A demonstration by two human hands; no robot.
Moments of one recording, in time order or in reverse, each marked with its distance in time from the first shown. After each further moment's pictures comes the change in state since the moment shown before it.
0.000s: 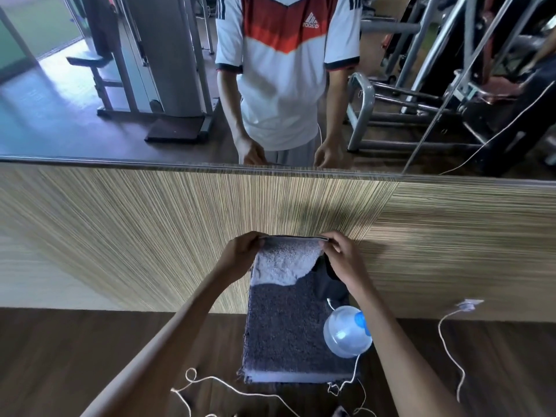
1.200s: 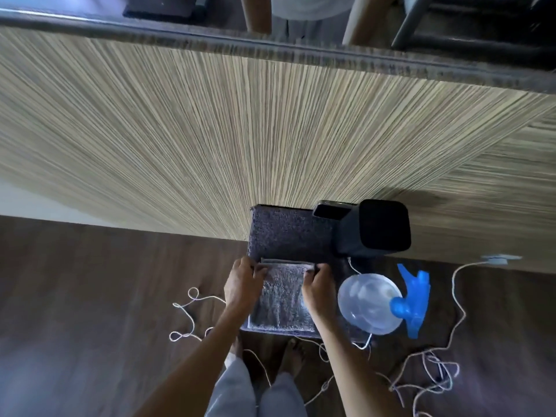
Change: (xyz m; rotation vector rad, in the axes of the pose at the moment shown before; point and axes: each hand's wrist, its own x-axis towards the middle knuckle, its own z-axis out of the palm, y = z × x) left_hand -0.063 -0.174 0.154 0.194 0.032 -0.710; right_hand -0.072 0.186 0.163 -0.293 0.024 0.568
